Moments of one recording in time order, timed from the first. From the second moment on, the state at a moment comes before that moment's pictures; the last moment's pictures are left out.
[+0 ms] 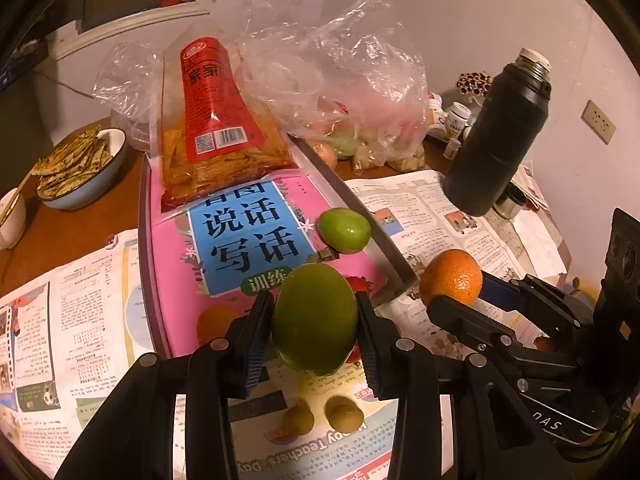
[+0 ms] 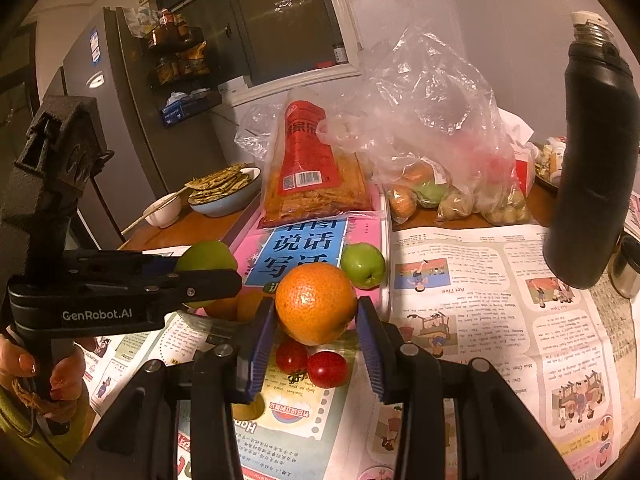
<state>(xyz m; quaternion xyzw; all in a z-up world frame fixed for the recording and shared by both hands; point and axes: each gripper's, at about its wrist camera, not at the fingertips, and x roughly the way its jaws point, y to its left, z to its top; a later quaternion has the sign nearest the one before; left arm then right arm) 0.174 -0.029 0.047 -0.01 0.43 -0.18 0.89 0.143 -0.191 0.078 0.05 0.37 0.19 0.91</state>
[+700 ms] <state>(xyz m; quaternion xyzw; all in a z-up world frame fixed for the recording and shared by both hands) 0.215 -0.034 0.041 0.00 0.44 -0.17 0.88 0.174 -0.199 0.067 0.05 0.38 0.17 0.91</state>
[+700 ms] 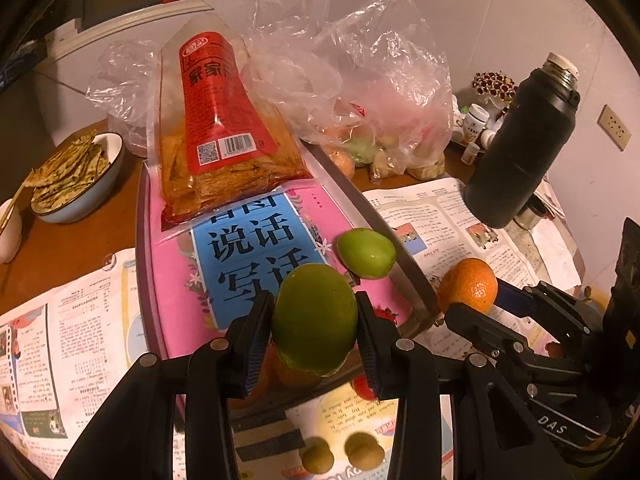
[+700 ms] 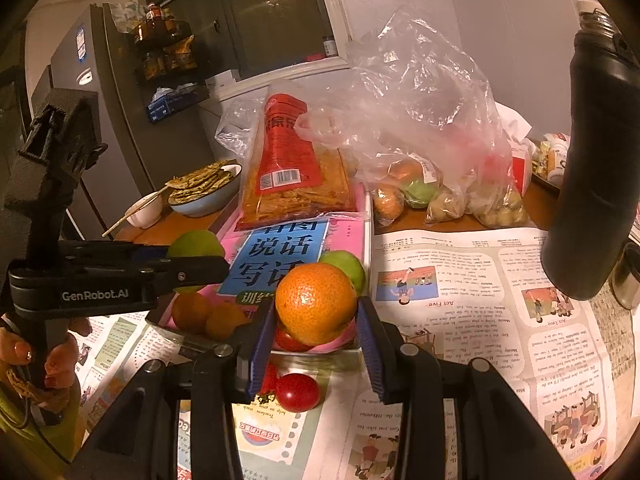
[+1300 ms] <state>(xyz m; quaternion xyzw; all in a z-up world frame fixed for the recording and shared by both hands) 0.242 -0.053 0.011 0.01 0.47 -0.17 0.87 0.187 -0.190 0.053 0.02 0.39 0.18 0.90</state>
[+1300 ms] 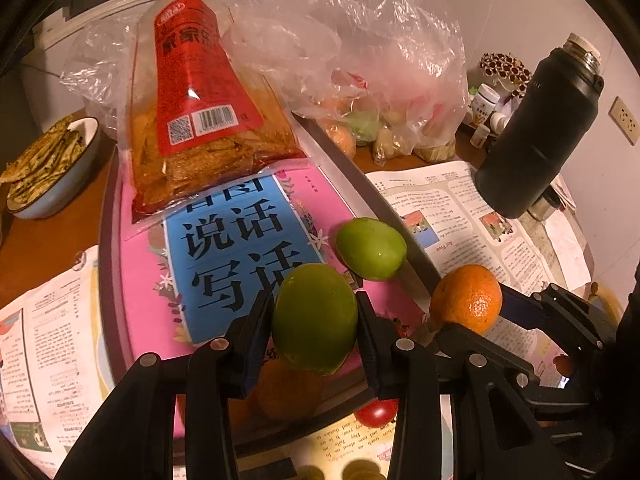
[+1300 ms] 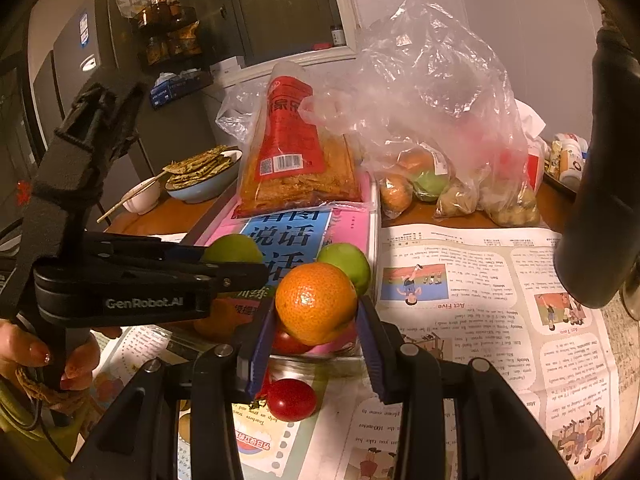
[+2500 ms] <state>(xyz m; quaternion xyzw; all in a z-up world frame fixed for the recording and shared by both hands) 0.253 -0.071 -0.019 0.03 0.49 -0.16 0.86 0.190 -0.186 0.031 -0.03 0.39 0.15 0.91</state>
